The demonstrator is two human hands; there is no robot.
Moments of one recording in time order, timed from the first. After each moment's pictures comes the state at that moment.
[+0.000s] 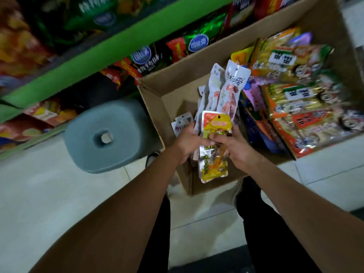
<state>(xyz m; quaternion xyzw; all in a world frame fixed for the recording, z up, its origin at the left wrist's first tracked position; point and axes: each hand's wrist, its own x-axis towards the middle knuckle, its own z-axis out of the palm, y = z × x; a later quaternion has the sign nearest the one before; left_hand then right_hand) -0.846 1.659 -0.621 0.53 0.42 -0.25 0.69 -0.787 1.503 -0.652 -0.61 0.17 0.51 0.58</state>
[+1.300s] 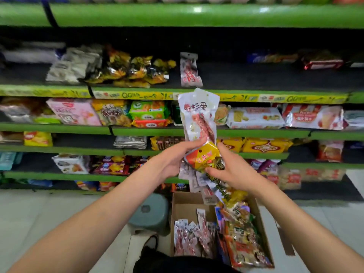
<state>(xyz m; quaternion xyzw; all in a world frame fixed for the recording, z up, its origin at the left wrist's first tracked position) -0.853 1.701 0.065 0.53 0.33 0.00 0.78 -0.717 1.550 0.055 -0.75 -0.56 0.23 0.27</state>
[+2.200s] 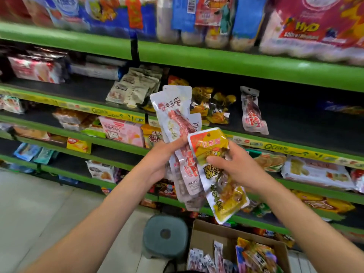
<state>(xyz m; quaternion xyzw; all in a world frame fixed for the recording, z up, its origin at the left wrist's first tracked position) -0.956 1.876 0.113 0.46 0.39 0.28 0.75 -0.776 1.754 0.137 -0.61 -0.50 0.41 0.45</state>
